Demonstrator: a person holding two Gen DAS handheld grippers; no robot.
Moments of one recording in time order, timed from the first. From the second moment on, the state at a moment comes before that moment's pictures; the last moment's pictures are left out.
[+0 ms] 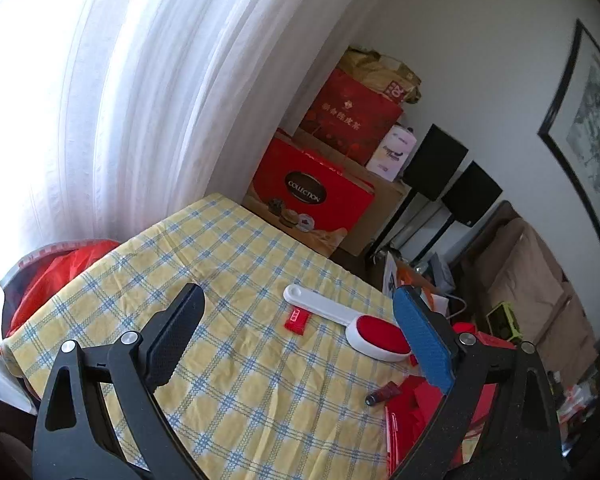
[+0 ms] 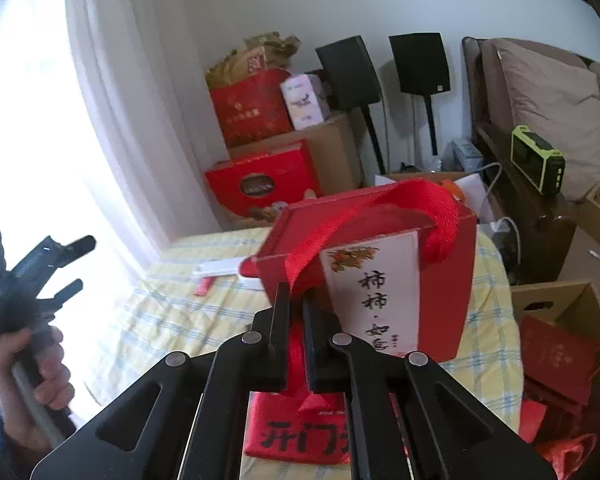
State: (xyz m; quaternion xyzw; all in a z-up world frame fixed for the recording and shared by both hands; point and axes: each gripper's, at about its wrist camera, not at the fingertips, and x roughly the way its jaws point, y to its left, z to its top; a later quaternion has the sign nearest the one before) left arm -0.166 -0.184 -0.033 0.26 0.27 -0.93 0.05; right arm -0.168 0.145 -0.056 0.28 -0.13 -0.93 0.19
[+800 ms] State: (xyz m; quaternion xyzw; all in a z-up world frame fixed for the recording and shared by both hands) left arm -0.158 -0.157 -0.007 0.26 0.27 -0.93 0.00; right arm -0.126 0.151 -0.028 0.34 -0.09 -0.93 0.15
